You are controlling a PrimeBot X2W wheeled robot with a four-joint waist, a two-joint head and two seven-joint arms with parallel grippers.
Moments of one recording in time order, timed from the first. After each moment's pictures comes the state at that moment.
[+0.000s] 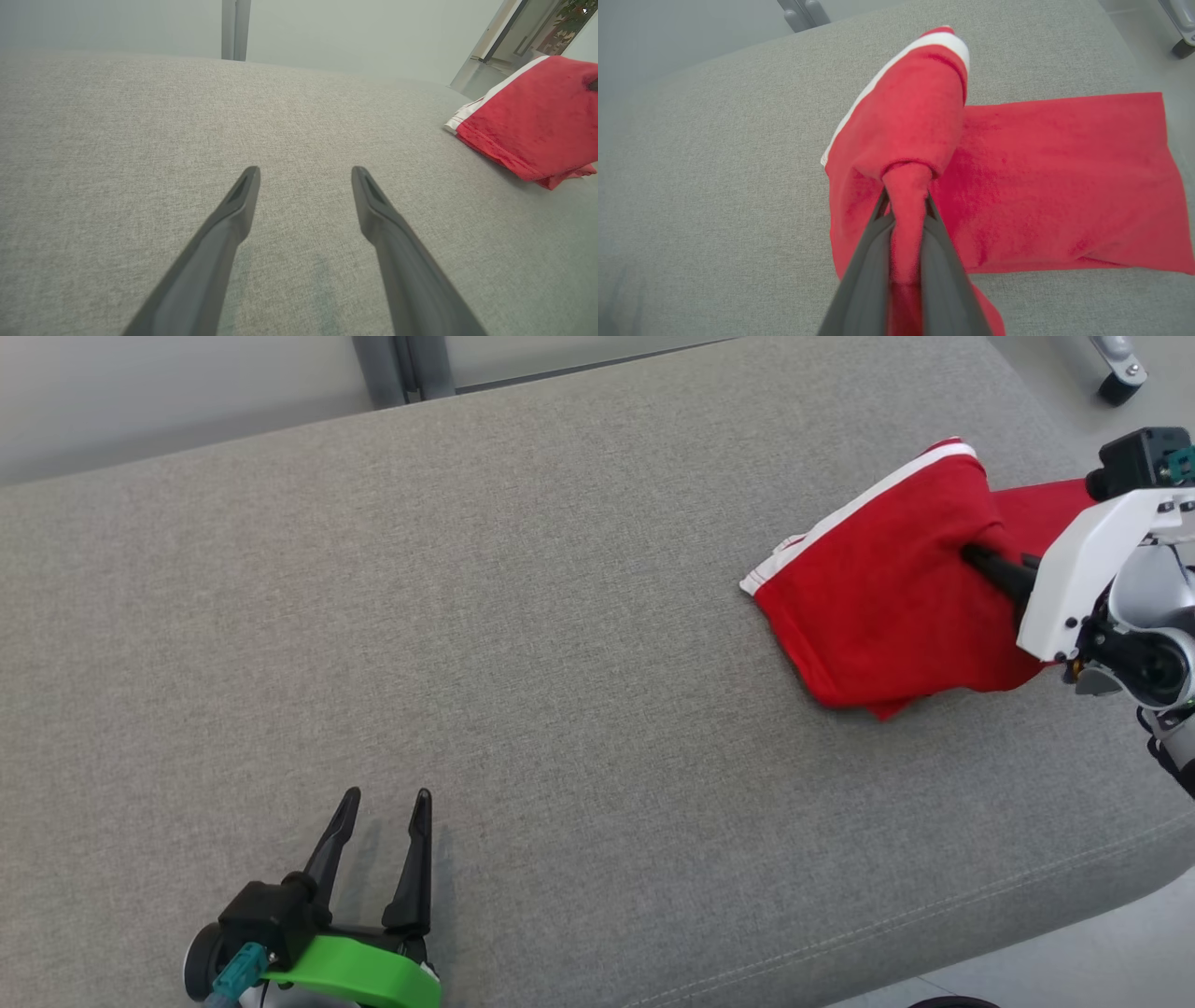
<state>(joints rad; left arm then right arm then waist) -0.02 0.07 -0.17 0.21 -0.30 -0.13 -0.26 -0.76 -0.57 0.49 0.48 0.97 0.13 0.49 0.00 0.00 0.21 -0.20</state>
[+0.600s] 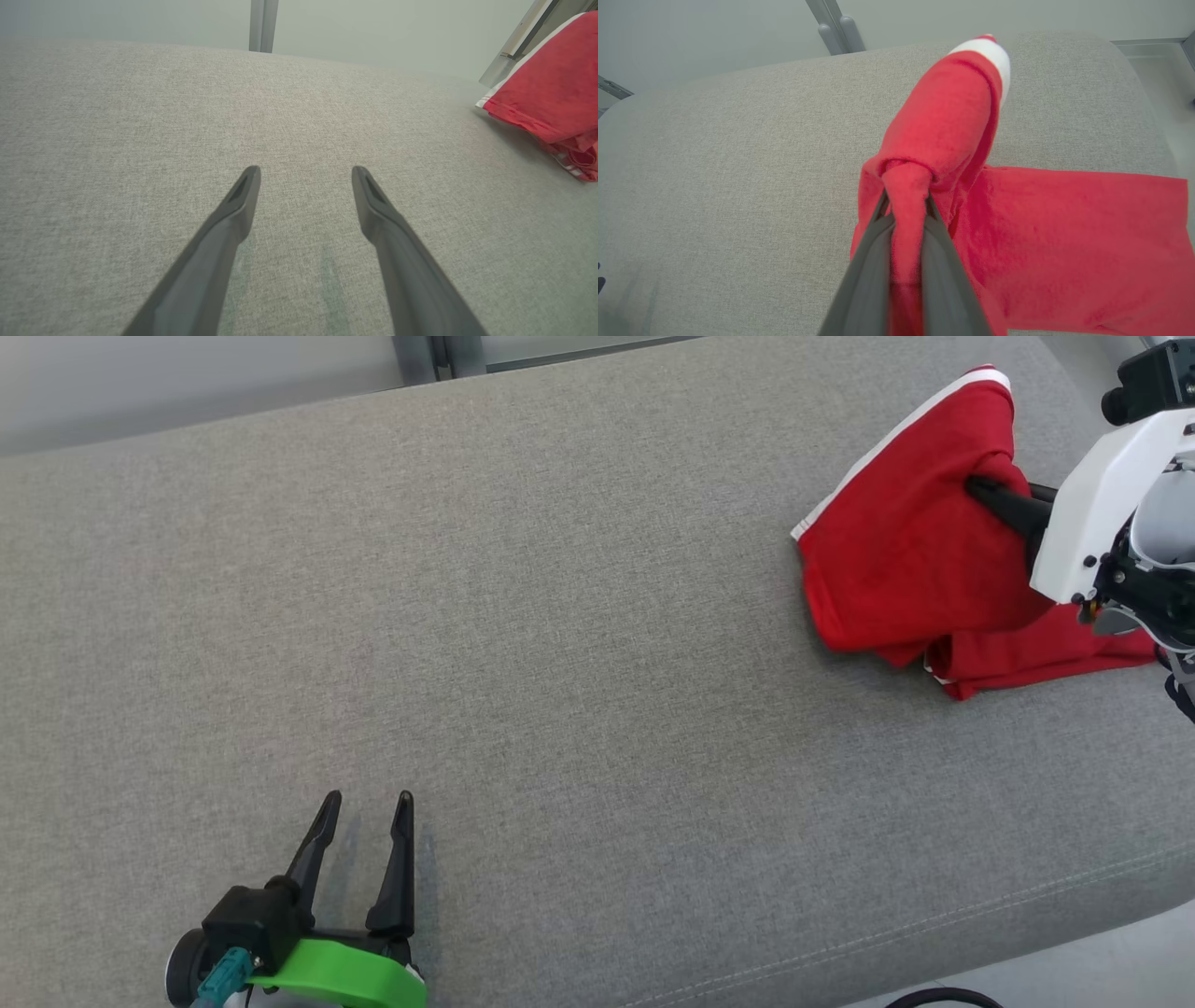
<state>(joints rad) -0.01 0.08 -0.14 0.21 -0.28 -0.13 -0.26 -0.85 -0.59 0.46 0.40 0.95 0.13 0.57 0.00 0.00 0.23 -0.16</state>
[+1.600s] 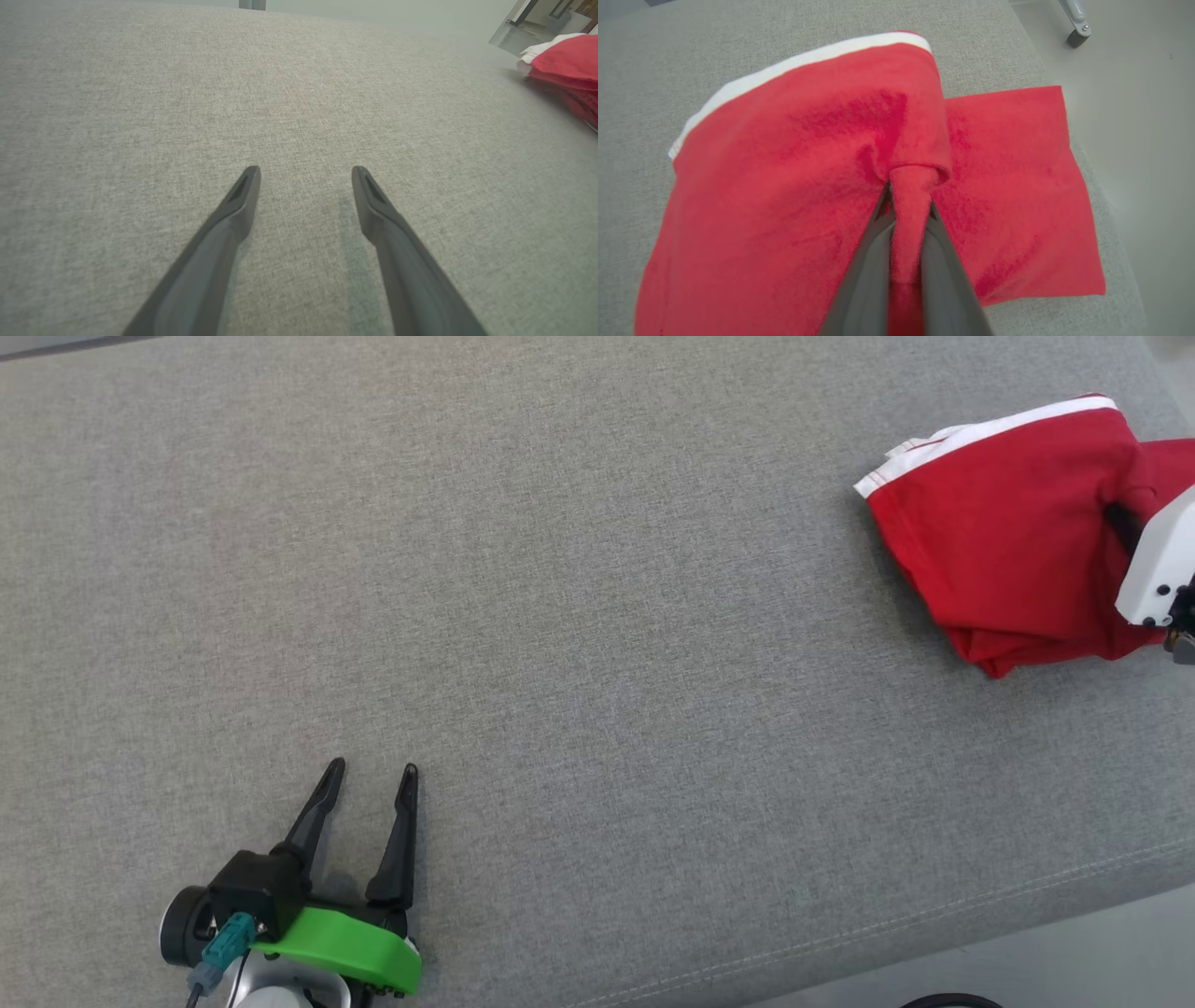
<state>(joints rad) -0.08 0.13 -0.19 0.23 -0.27 -0.13 -0.26 -0.85 -0.57 0.34 0.74 0.73 0.13 0.37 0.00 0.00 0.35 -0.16</state>
